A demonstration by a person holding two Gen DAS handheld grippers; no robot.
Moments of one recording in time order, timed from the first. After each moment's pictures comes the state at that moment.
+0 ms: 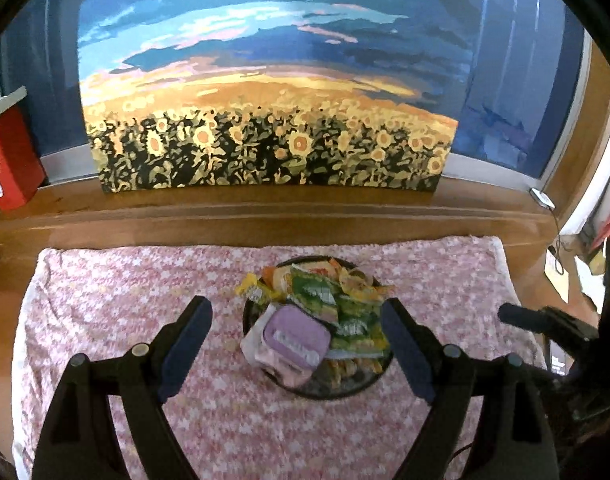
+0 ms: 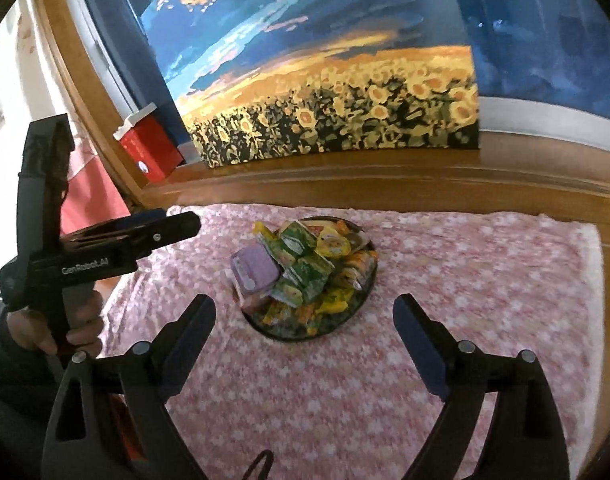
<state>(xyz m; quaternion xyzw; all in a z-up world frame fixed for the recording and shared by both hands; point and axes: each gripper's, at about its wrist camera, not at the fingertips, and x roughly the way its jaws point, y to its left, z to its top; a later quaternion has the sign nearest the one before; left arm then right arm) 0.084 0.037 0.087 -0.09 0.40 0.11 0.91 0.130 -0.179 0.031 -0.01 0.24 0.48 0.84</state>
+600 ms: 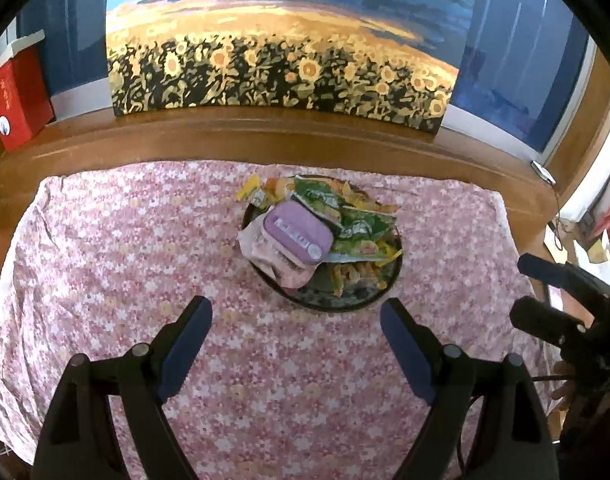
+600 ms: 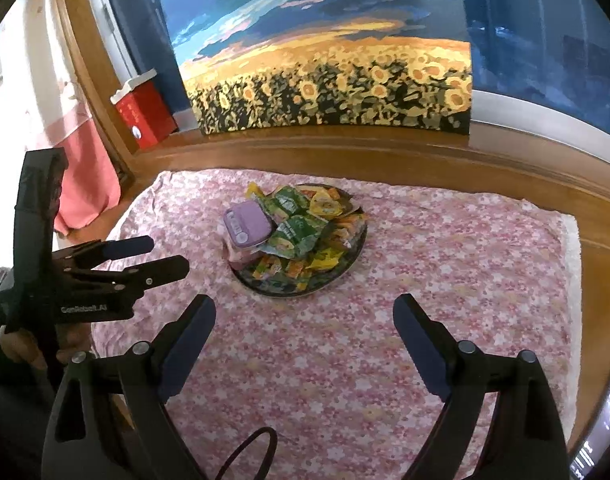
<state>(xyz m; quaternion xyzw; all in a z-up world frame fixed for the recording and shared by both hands) 0.036 0.024 0.037 -0.12 0.44 0.11 0.88 0.107 -0.182 0.014 -0.07 0.24 0.46 0.85</state>
